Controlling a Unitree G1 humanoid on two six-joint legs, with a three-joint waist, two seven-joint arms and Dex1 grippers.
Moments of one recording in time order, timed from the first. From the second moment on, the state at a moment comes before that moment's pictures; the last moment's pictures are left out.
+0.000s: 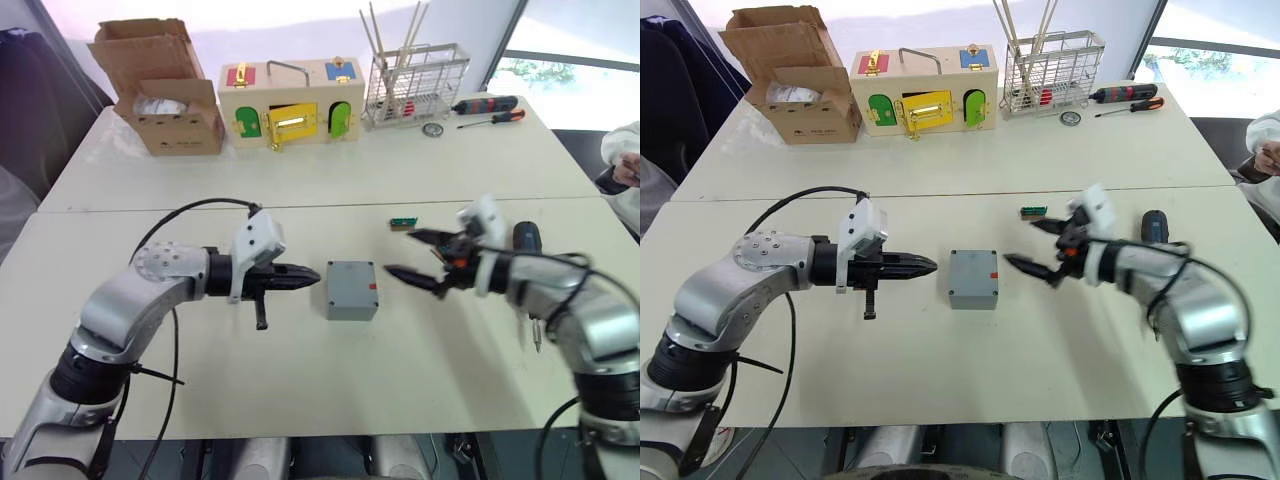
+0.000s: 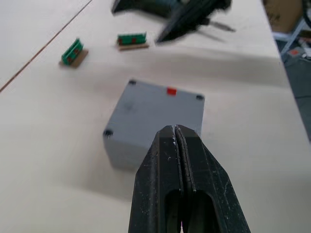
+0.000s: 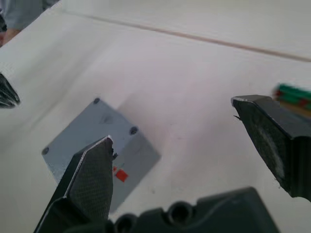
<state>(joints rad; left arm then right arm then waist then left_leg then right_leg) -0.49 0.67 -0.17 -0.42 -0.54 0.73 -0.98 -0.39 -0.83 -0.21 -0.35 0.59 0.87 0.82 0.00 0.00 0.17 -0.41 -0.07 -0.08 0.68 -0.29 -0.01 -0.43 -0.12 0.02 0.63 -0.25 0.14</state>
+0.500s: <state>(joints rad) -0.52 0.56 -0.35 -0.48 -0.46 0.62 -1.01 -0.68 -1.40 0.06 0.17 0.55 1.42 0.99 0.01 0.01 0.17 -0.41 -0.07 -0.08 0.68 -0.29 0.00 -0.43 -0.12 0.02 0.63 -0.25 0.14</state>
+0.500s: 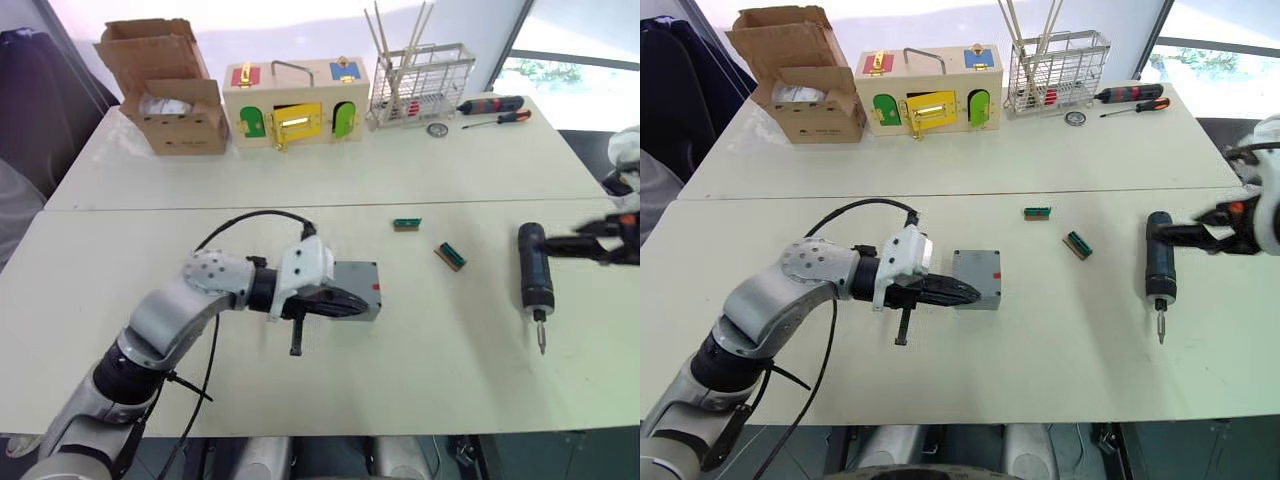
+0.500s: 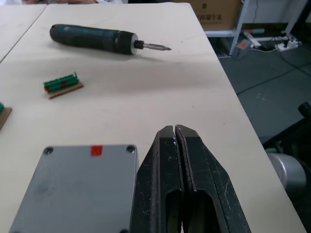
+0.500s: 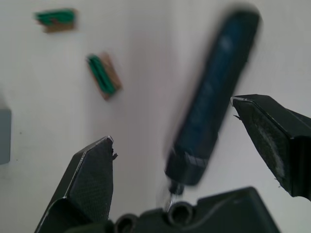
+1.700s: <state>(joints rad) -0.37 0.51 -0.40 -0.64 -0.42 0.73 -0.73 -1.15 -0.97 0.74 1.07 -0.20 1.01 1.51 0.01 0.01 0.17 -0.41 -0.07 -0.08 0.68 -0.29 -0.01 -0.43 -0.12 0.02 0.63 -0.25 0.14</state>
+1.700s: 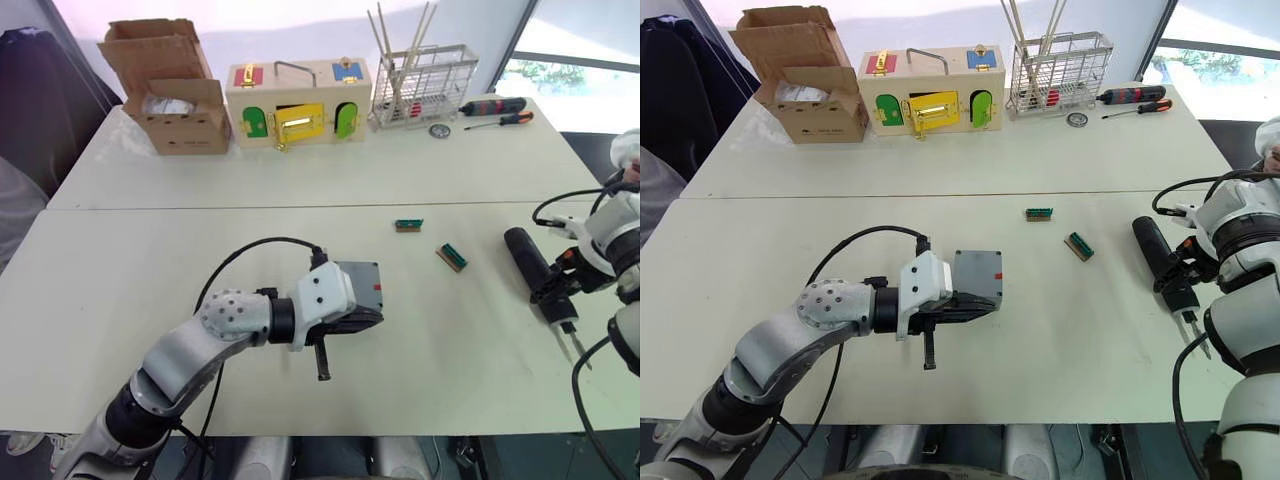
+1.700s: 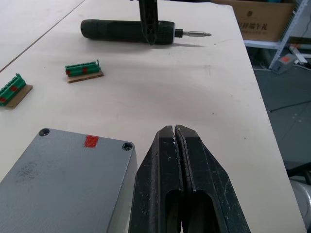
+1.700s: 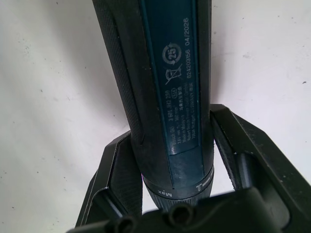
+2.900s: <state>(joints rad) -0.63 0.53 -0.30 -0.12 -0.37 0.55 -1.04 -0.43 -0.24 -0.37 -0.60 0.45 1.02 0.65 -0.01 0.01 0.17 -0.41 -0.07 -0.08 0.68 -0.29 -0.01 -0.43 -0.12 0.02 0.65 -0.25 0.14</state>
